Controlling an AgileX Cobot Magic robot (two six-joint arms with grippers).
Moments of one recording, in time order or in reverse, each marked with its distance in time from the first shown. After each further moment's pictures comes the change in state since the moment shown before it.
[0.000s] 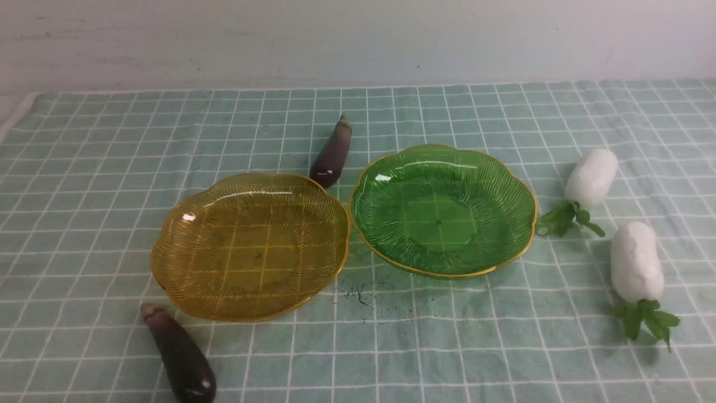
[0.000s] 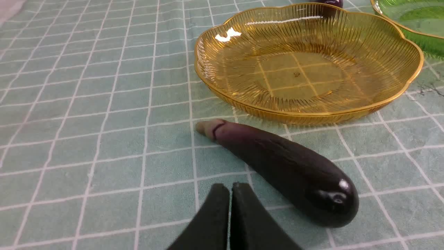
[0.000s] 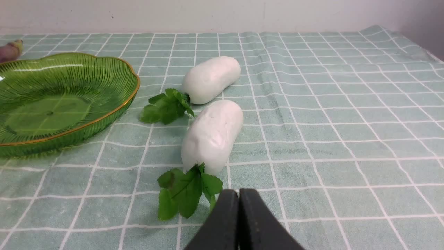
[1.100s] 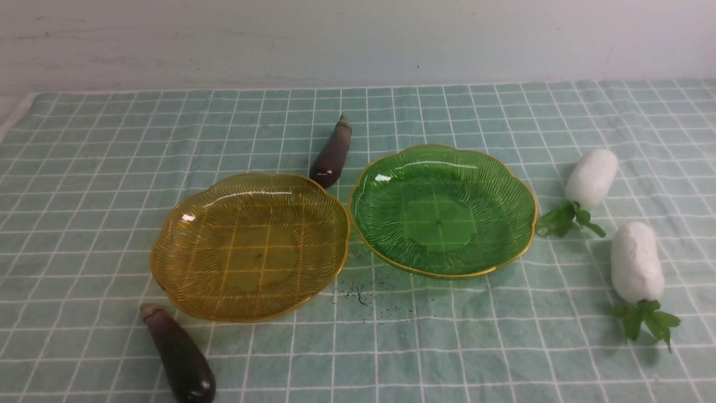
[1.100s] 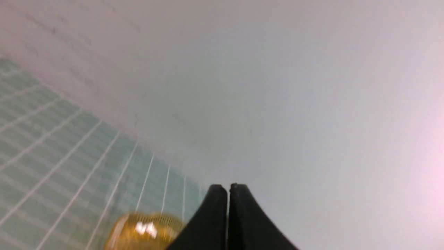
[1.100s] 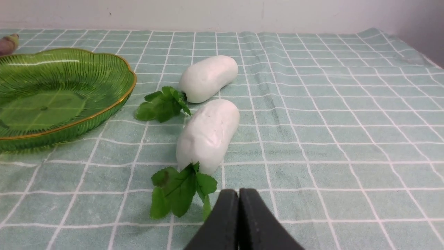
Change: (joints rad) right arm 0.000 0.000 0.000 -0.050 0.002 0.000; left arm 0.000 0.000 0.000 -0.509 -0.652 -0.247
